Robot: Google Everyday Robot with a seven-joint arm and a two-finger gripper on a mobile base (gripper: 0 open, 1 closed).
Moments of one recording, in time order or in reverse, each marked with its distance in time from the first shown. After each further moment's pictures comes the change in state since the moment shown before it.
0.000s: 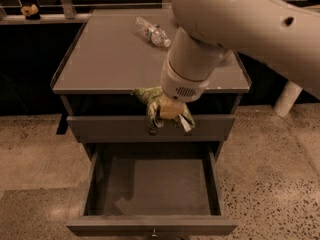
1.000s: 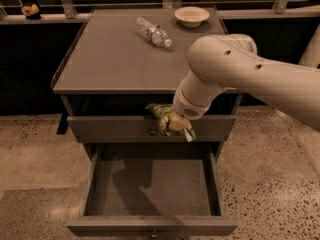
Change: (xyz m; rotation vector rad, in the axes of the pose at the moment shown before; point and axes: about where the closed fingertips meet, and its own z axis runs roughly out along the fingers) arm 0.066 -0.035 0.109 -0.008 -0.024 0.136
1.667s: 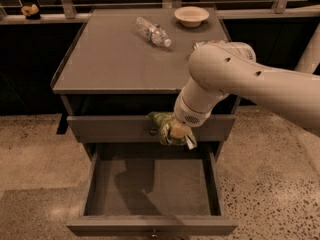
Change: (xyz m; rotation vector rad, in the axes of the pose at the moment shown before) arm 0.007 0.014 0.013 -0.041 0.006 -0.003
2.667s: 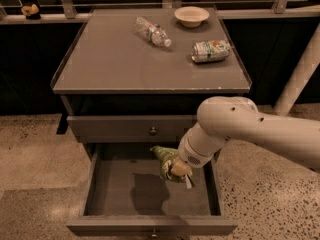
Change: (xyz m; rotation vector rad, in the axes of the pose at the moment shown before) arm 0.045 0.072 0.076 -0.108 -0.051 0.182
